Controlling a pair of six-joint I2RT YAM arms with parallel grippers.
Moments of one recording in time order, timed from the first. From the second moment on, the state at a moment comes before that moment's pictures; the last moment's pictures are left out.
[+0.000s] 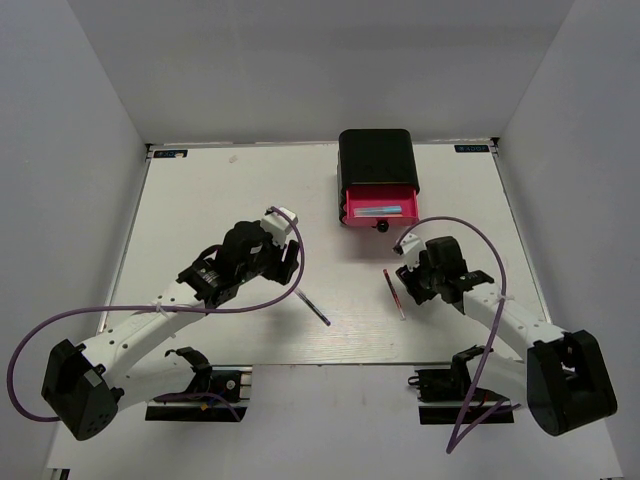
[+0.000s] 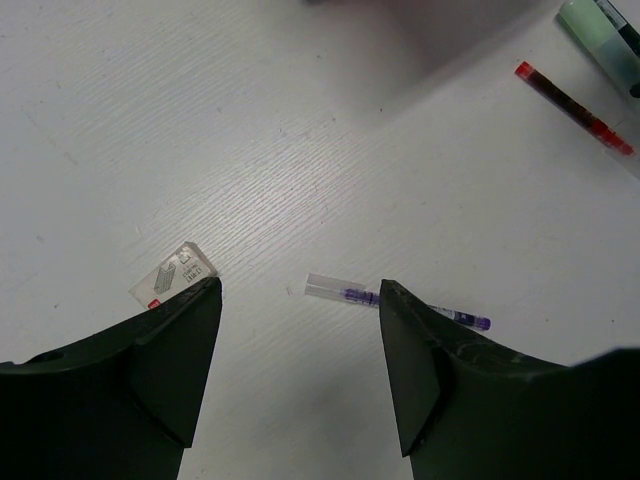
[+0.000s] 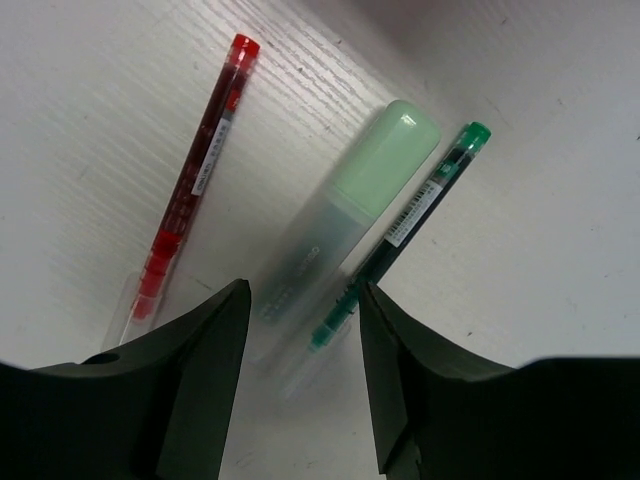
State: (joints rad) left arm -0.70 1.04 0.77 -0.28 -0.05 -0.07; right arm 0.35 1.09 0.48 -0.30 -0.13 -0.40
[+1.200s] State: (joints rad) left arm -0.70 1.04 0.76 -0.28 -0.04 -0.07; right arm 0.36 0.99 0.72 -0.48 -0.40 -0.74
